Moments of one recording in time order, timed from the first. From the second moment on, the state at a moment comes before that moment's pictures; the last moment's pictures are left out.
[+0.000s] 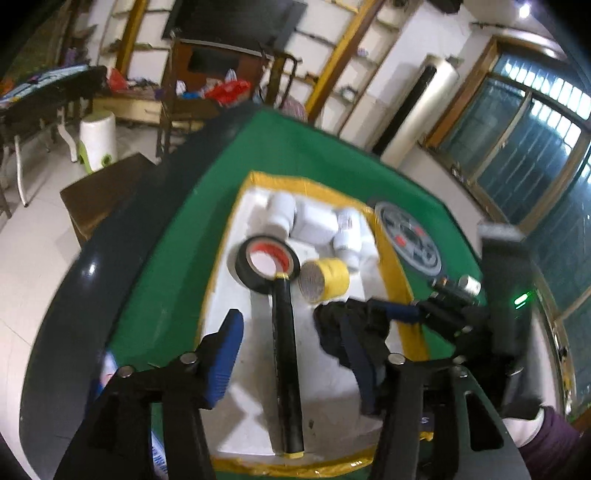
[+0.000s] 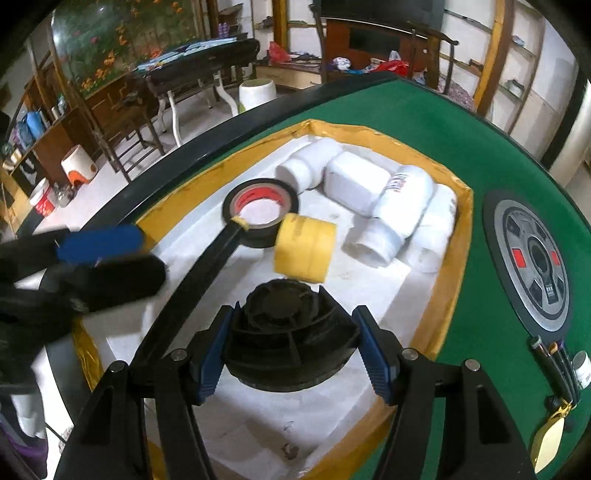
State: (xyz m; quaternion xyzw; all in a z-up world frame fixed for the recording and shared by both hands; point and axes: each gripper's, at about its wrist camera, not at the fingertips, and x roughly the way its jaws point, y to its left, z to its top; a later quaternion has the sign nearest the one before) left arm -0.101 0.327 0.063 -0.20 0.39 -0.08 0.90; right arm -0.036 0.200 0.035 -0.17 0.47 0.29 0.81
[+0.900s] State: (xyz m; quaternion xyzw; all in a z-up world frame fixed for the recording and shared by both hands) left arm -0.126 0.359 0.066 -0.26 0.36 -0.04 0.89; right arm -0.038 0.083 0.082 -0.03 0.43 0.23 0.87
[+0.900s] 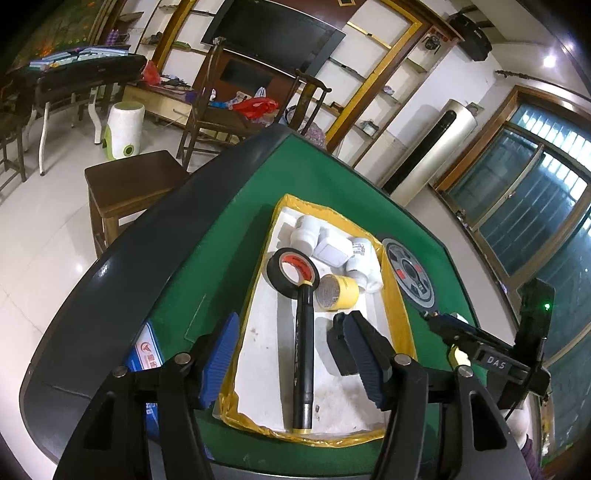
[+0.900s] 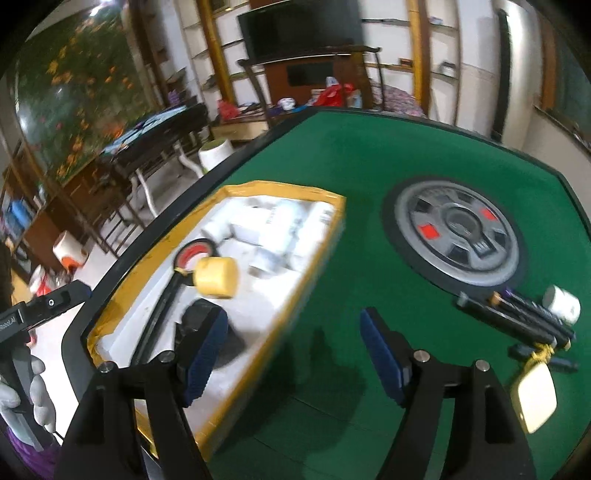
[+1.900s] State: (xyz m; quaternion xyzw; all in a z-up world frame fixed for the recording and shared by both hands) left arm -0.060 0.072 0.096 -0.12 0.45 -0.28 0.84; right arm -0.140 -0.230 0.089 0.11 0.33 -0.06 0.94
